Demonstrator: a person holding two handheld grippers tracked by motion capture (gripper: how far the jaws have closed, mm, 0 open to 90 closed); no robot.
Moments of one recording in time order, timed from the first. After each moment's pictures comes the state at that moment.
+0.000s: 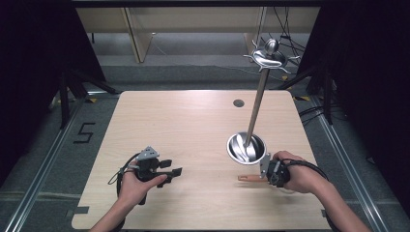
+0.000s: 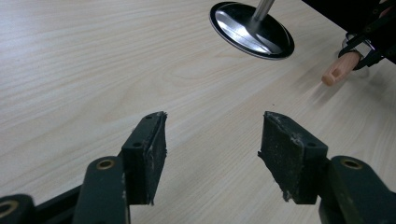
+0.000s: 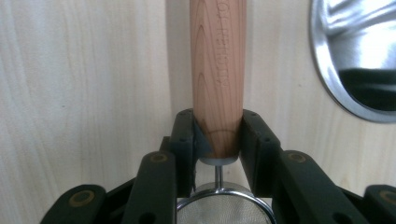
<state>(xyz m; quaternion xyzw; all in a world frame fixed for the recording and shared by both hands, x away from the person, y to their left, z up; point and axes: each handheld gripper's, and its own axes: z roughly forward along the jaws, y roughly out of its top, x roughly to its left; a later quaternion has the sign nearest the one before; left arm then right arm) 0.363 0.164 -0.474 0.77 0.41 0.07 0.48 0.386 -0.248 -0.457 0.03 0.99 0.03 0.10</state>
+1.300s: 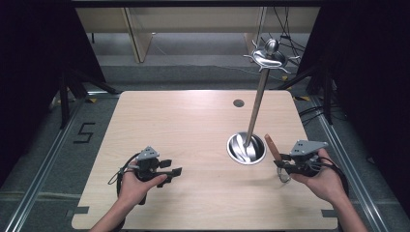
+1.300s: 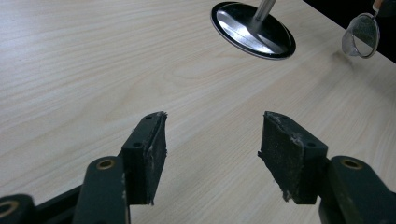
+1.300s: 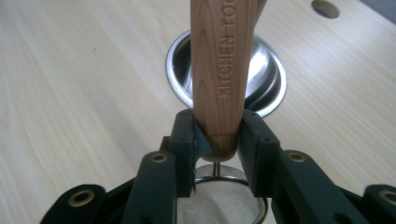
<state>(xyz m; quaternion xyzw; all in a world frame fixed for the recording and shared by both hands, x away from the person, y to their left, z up) 0.363 0.165 -0.474 0.77 0.41 0.07 0.48 0.369 -0.314 -0.426 0.29 0.87 0.34 0.19</state>
